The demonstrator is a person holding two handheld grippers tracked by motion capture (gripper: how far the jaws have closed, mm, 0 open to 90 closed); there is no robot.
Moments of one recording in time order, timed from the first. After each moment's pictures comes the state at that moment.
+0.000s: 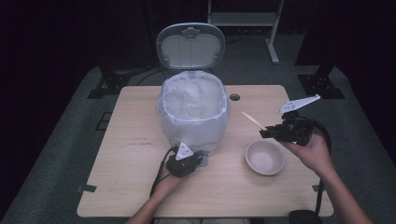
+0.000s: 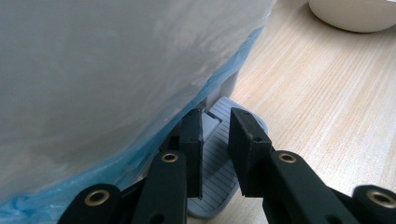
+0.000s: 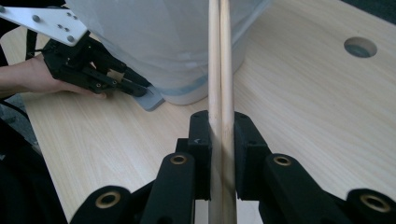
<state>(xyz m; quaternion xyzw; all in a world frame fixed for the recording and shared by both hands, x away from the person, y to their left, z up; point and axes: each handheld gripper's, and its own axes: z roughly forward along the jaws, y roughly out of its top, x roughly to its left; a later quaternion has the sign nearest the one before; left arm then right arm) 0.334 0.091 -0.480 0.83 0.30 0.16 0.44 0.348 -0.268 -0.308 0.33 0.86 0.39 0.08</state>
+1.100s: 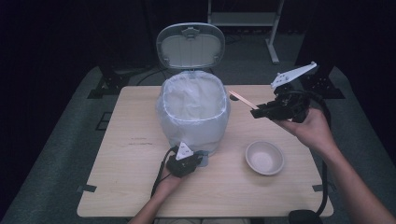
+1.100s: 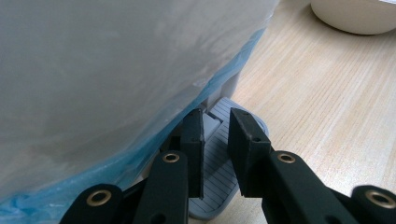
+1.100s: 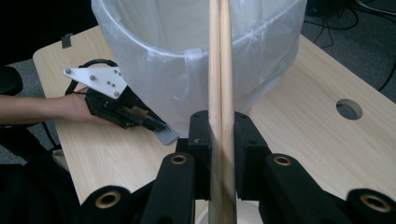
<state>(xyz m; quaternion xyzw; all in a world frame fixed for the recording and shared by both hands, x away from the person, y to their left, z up) 0.333 0.090 -0.480 0.83 0.31 0.17 0.44 0.355 -0.229 -0.224 0.28 0.87 0.39 0.10</state>
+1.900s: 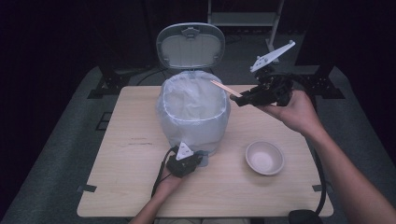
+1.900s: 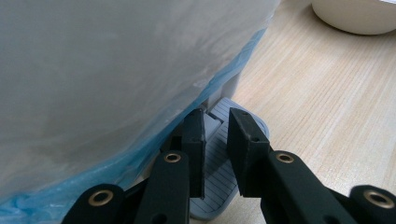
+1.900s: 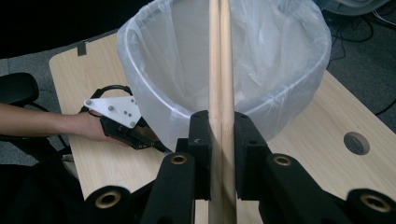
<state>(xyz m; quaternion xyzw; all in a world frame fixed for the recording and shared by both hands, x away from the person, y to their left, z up) 0.333 0.090 -0.480 0.83 0.31 0.17 0.43 0.372 -0.185 -0.187 0.25 0.89 0.37 0.09</state>
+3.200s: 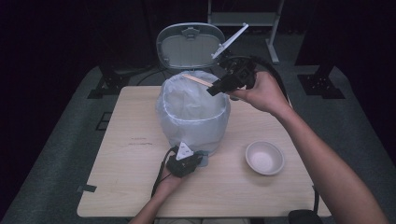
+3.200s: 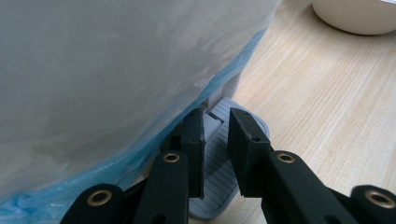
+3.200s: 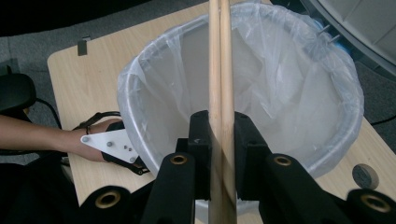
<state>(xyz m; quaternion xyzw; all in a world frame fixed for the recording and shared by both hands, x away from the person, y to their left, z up) 0.333 0.090 -0.479 0.83 0.31 0.17 0.43 0.408 -0.110 -0.168 0.21 0.92 0.33 0.08</state>
